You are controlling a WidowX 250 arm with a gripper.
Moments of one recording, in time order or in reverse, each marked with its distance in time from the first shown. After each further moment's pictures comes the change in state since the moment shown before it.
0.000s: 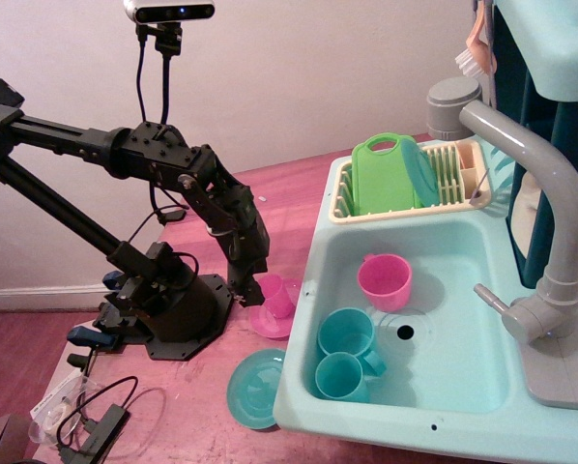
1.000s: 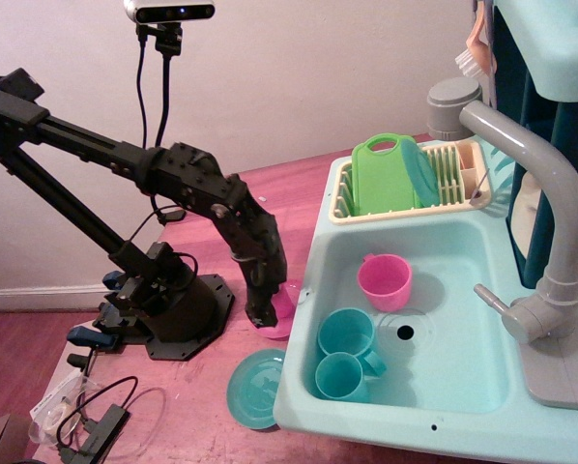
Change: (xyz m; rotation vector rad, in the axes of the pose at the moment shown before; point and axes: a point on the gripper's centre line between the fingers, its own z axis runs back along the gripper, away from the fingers) arm 0.008 -0.012 -0.038 -0.025 0.068 -0.005
